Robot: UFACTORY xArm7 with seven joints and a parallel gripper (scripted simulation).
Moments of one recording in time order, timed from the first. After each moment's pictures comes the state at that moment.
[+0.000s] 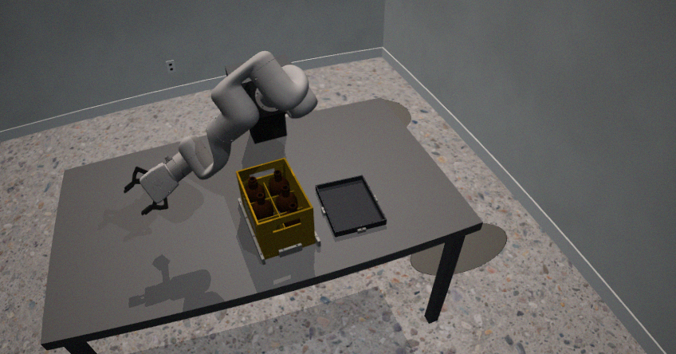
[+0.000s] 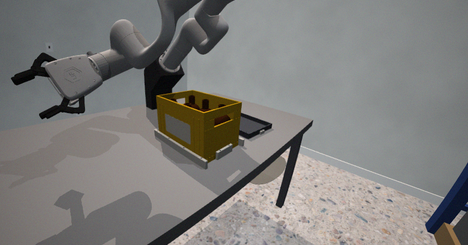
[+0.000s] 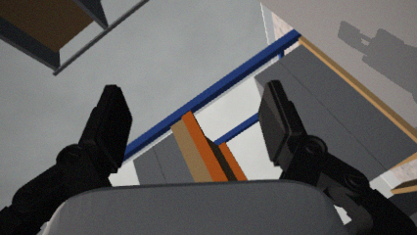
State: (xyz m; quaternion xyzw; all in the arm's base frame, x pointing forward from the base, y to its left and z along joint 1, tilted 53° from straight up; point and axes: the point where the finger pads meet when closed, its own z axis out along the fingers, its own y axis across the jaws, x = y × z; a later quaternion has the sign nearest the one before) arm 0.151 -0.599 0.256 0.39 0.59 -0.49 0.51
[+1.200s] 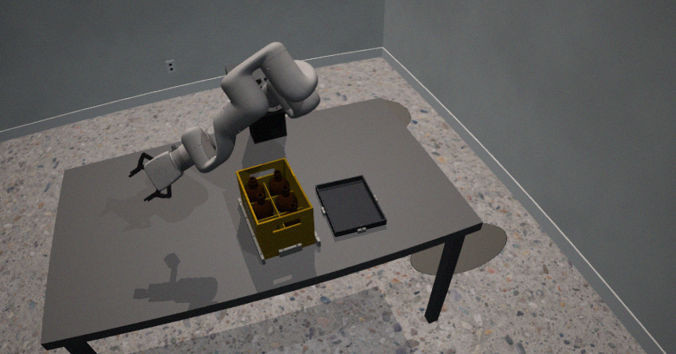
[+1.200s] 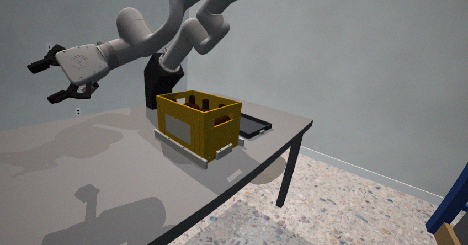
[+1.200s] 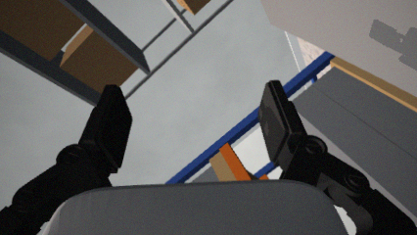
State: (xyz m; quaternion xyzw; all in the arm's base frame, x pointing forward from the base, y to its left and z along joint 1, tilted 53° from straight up) arm 0.115 -0.568 0.240 0.50 0.59 -0.42 0.48
